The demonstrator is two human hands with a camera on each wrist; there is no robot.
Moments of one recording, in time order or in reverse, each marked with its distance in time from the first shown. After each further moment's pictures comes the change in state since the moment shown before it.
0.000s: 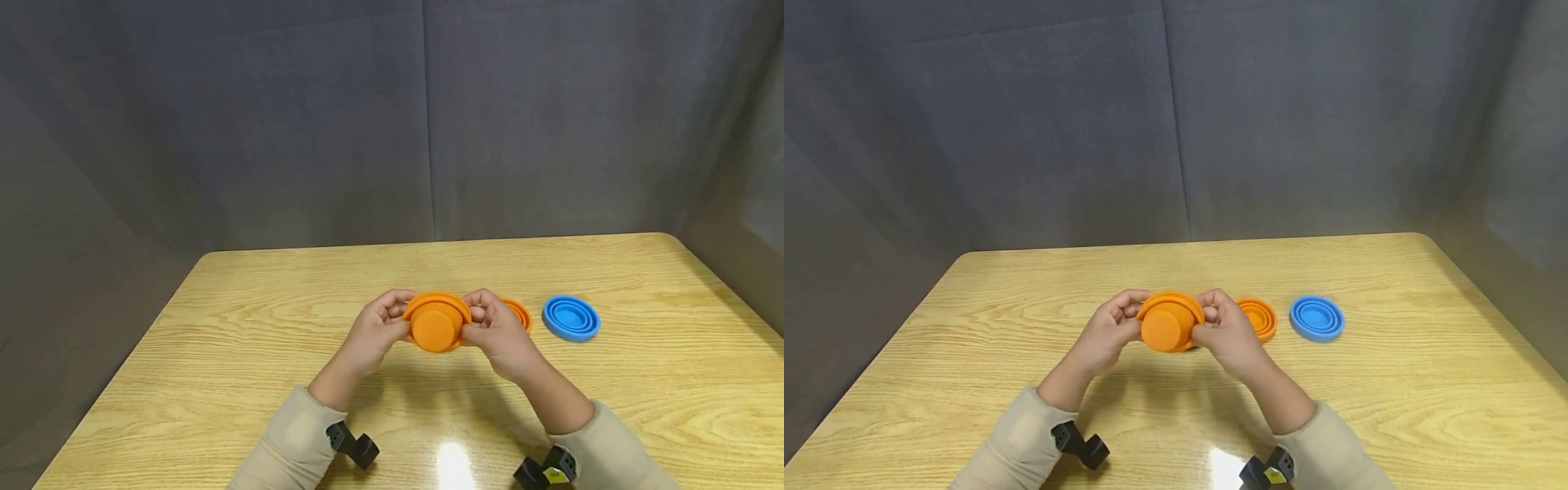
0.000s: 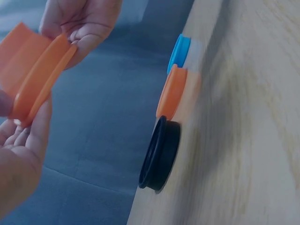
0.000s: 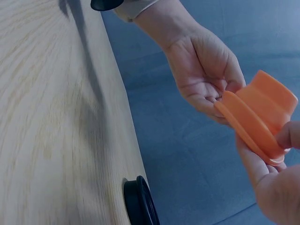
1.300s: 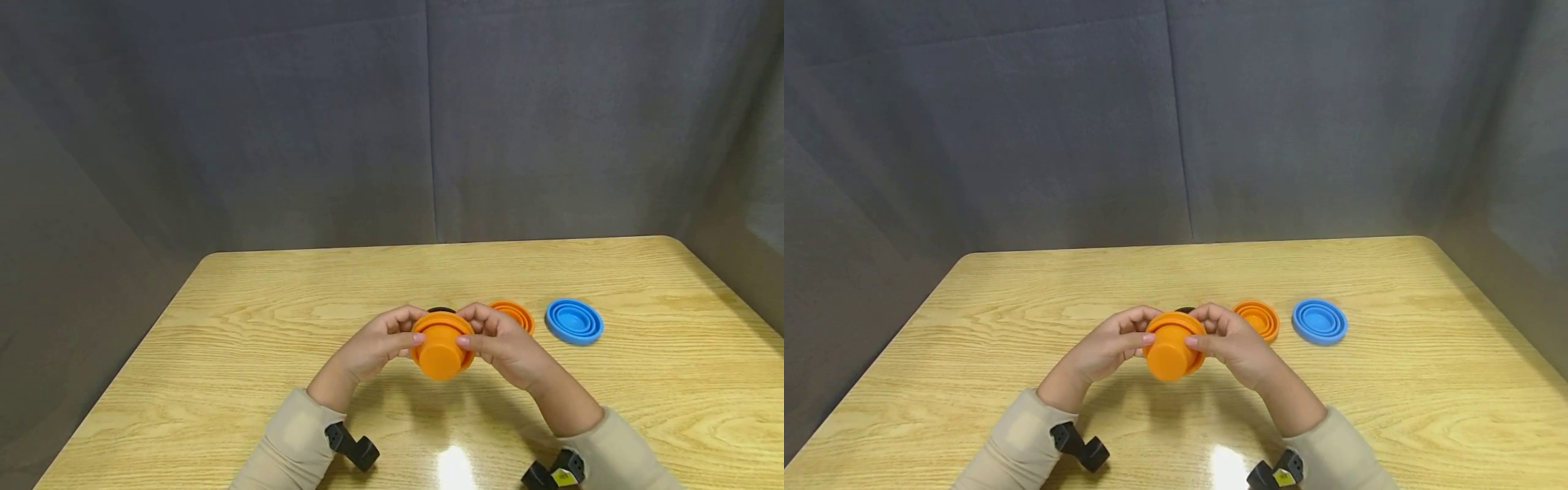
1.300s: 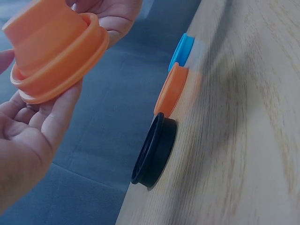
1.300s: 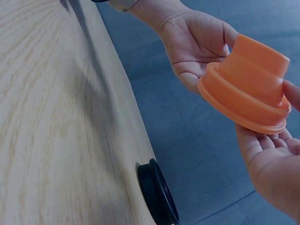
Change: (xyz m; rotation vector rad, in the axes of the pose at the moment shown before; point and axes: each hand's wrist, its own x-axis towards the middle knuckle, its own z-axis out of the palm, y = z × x) left_hand -0.002 -0.003 -0.009 -0.060 -0.293 -0.101; right_hand -0.003 0.008 -0.018 0.121 -0.350 -0.007
